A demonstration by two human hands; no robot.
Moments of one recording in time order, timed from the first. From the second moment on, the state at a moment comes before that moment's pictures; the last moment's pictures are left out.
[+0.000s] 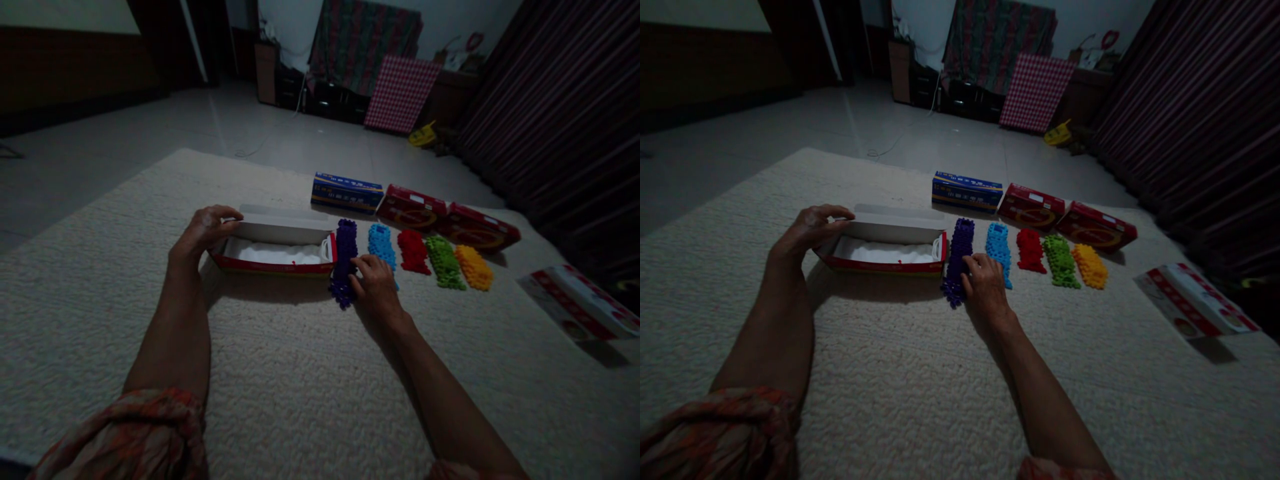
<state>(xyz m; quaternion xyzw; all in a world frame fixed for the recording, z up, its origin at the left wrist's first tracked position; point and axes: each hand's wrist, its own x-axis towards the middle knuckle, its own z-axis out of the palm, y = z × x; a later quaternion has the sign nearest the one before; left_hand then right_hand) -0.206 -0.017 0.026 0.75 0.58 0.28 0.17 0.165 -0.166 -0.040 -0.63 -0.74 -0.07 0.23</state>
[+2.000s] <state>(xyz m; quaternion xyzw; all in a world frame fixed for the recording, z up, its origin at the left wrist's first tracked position) -0.199 0.018 0.029 0.82 0.48 0.19 0.24 0.107 -0.099 0.046 -0.50 -0.77 0.15 0.36</state>
